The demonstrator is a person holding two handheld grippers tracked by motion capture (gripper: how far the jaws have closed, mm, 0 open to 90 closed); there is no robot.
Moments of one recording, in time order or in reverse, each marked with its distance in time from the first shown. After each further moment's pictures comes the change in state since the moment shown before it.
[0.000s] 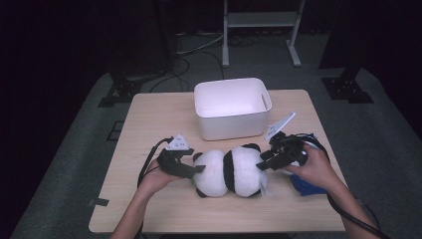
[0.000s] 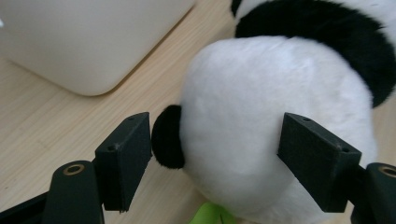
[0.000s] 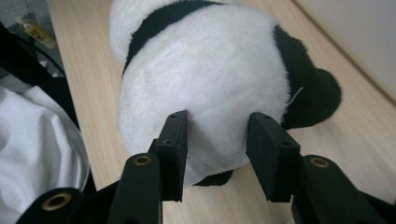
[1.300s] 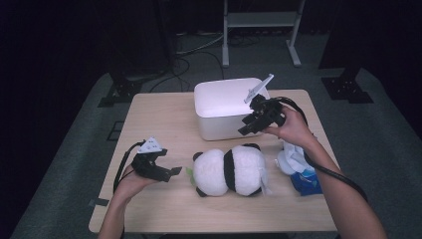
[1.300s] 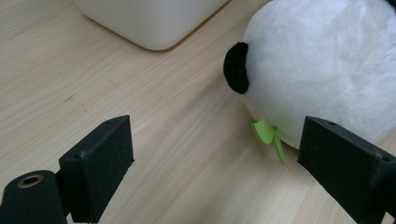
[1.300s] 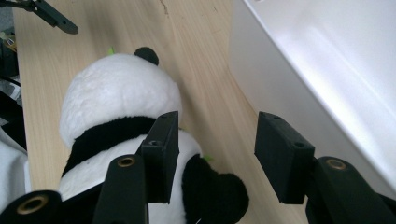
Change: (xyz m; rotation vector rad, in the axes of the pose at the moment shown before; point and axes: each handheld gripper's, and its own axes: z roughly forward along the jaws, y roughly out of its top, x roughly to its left) left arm 0.030 -0.045 -0.044 -0.008 0.114 -0.089; right arm -0.053 0.092 -0.001 -0.051 -0.024 -0.089
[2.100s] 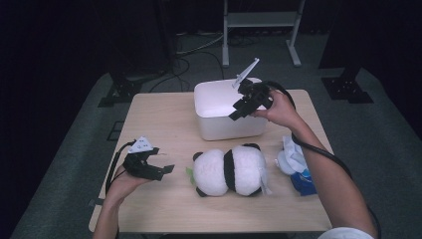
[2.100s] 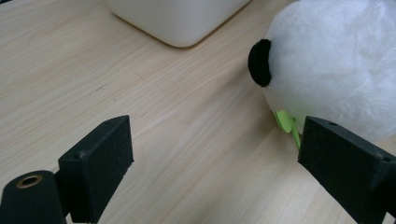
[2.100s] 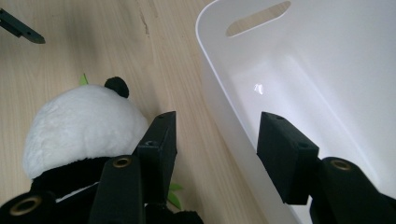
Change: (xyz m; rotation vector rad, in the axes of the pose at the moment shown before) left arm 0.011 -0.007 -0.016 -0.020 0.042 -0.031; right arm -0.031 0.044 0.012 0.019 -0.006 -0.035
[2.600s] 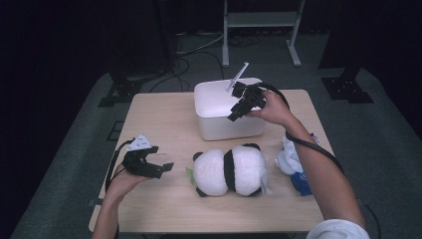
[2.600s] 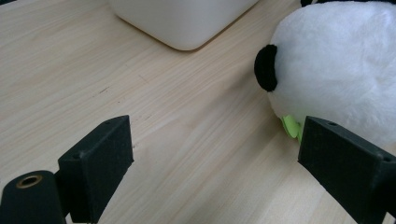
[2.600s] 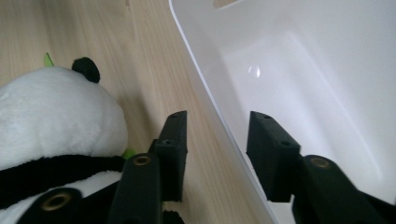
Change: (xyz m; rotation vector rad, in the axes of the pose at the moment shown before) left arm 0.005 0.001 0.001 -0.012 -0.011 -0.016; right arm -0.015 0.004 0.030 0.112 -0.006 -0.004
